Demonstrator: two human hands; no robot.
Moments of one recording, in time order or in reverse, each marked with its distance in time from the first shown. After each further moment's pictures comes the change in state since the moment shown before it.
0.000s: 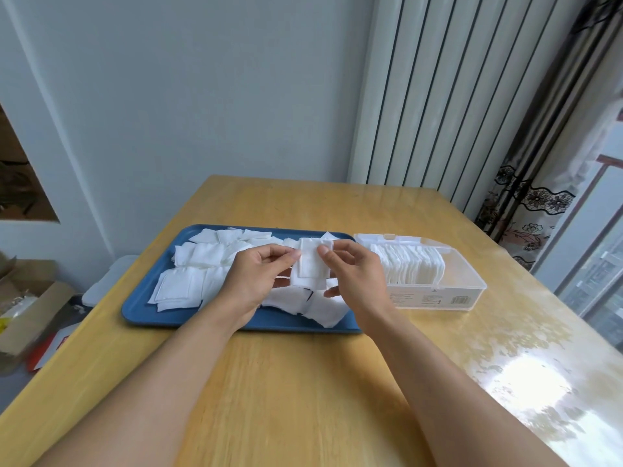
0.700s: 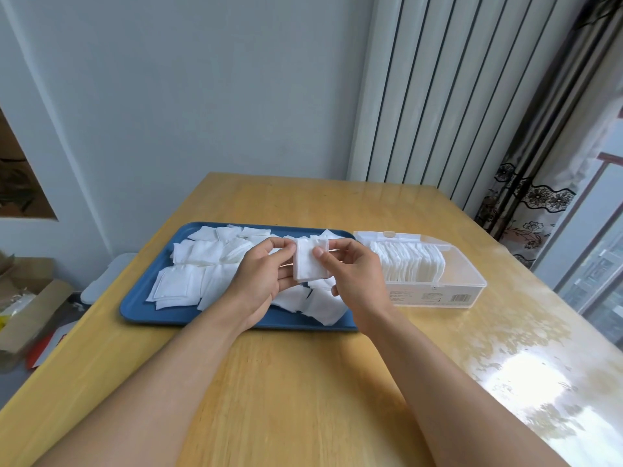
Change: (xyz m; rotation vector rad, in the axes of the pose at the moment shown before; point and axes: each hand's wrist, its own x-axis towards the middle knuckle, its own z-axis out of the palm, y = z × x) left_hand -0.008 0.008 0.013 -0.241 -0.065 -0.076; right_hand -0.002 -0.002 0.005 -0.009 0.055 0.048
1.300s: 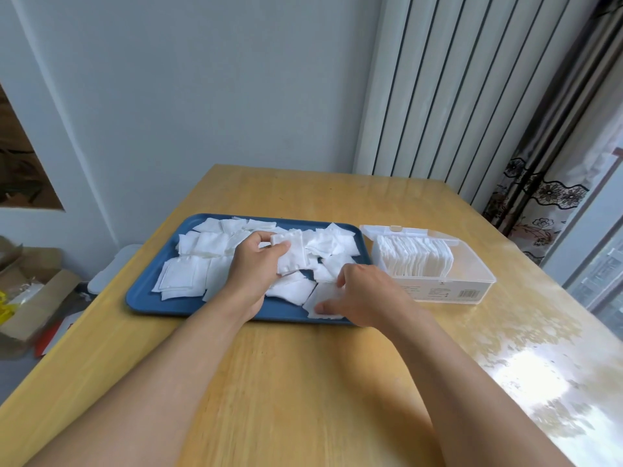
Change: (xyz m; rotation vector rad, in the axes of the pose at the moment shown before) left_hand 0.013 -0.009 -0.016 0.167 0.263 0.039; right_hand -0.012 -0.012 -0.017 -1.291 -0.351 0.024
